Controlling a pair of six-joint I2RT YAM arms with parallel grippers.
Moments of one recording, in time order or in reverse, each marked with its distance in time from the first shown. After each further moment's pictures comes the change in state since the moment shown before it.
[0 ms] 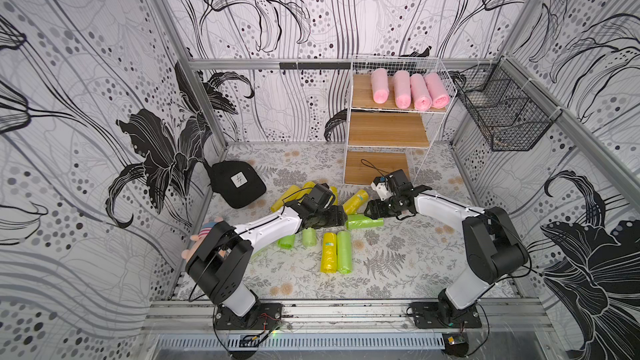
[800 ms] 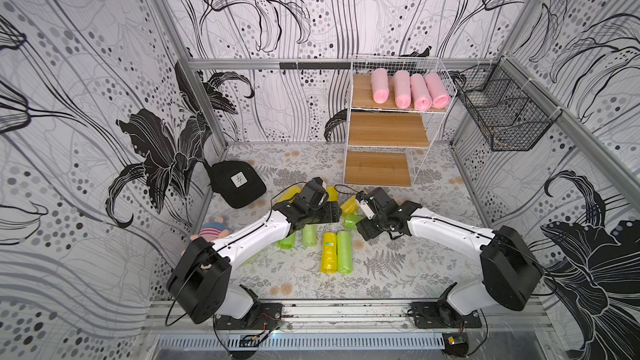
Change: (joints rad) left arm 0.026 -0.172 -0.034 -0.041 -0.090 0.044; right arm 0.330 -0.149 -0.049 -0.071 0.406 -0.148
